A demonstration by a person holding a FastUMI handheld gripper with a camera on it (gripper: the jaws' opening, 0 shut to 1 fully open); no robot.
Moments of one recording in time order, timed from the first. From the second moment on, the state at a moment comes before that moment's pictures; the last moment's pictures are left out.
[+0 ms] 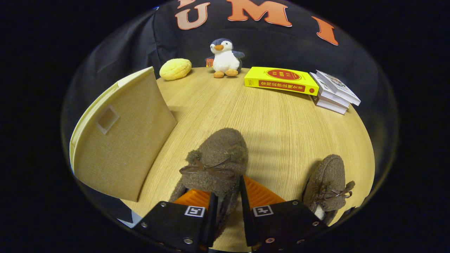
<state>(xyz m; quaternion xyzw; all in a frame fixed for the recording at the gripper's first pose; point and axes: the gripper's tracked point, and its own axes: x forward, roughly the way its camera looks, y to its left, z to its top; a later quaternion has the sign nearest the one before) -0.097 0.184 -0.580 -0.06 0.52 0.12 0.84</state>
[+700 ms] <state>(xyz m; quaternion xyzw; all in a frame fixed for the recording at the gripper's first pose) -0.092 0.196 -0.516 0.02 0.56 0.05 0.83</state>
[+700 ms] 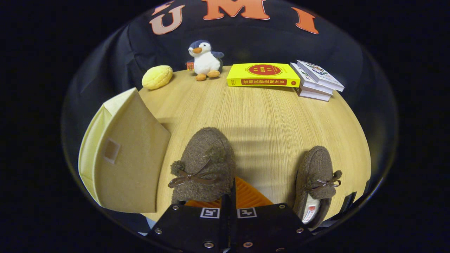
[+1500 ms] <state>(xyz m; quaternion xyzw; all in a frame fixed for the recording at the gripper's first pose) -0.058 0.388 -0.396 0.09 0.54 0.12 0.83</state>
